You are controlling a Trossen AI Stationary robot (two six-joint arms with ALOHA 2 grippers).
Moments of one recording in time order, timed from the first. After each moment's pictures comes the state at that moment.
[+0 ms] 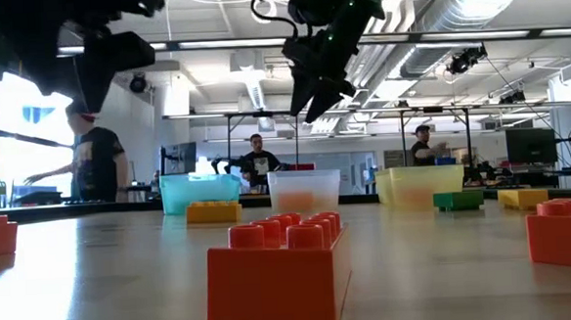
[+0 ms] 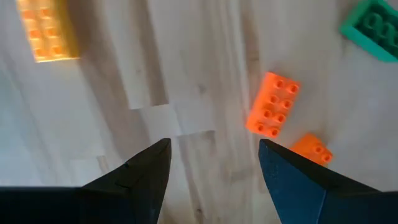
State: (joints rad) left arm -0.17 1.46 1.16 -1.17 0.01 -0.11; right arm -0.35 1.80 1.54 -0.69 0.05 0.20
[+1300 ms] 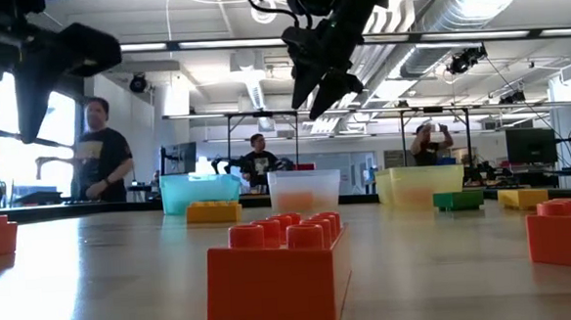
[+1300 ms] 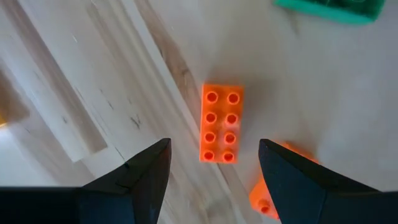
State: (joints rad) left arm -0.48 1.57 1.07 -0.97 -0.09 -0.13; right arm -0.28 1.79 1.54 -0.76 0.01 0.34
